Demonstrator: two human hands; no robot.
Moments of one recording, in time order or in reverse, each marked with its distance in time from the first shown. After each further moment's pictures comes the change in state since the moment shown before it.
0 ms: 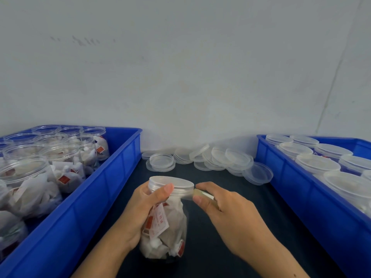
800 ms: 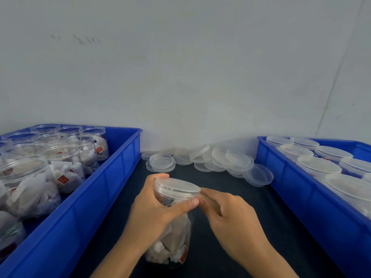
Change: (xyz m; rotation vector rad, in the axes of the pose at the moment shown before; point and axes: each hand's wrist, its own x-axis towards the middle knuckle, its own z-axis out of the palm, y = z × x) left_hand -0.002 -0.008 0.010 0.344 0.170 0.175; right_hand 0.003 0.005 0.015 0.067 0.103 -0.049
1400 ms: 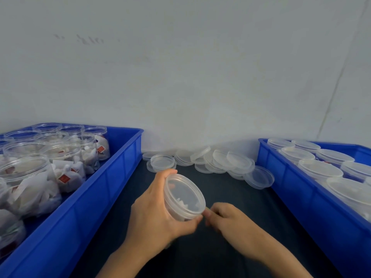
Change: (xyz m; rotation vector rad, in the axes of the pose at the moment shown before) left_hand -0.010 0.005 0.002 0.362 0.068 0.282; right_hand 0.010 0.020 0.002 0.232 -0.334 0.285
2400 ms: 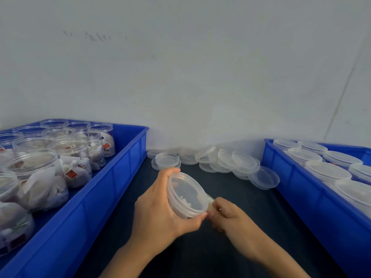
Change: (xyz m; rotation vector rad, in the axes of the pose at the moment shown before) left_hand -0.001 -0.004 -0.001 0.042 0.072 0.048; right_hand 0.002 0.002 0.011 0.239 0.026 -0.105
